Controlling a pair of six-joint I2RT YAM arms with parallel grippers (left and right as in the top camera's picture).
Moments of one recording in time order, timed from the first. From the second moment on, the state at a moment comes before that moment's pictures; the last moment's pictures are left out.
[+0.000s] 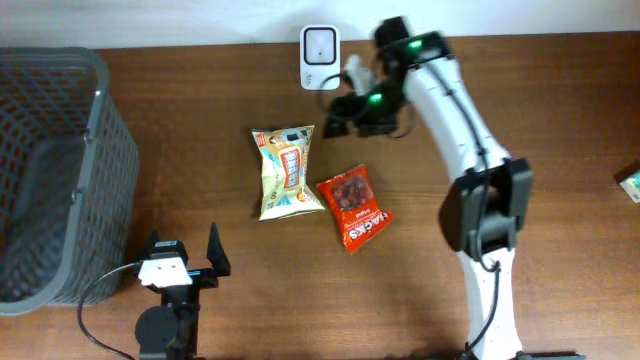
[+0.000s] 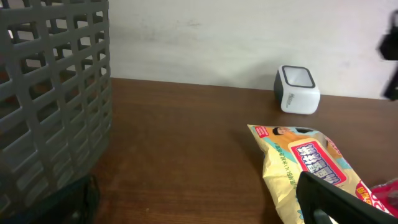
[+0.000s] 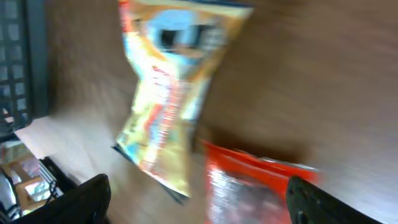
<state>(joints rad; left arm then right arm) -0.04 0.02 0.02 -0.08 -0.09 -0.09 0.29 2.37 2.30 -1.36 -0.57 0.03</state>
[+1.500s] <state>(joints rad) -0.04 0.02 0.02 -0.08 -0.09 -0.09 0.26 2.52 2.56 -1.35 -1.08 0.38</state>
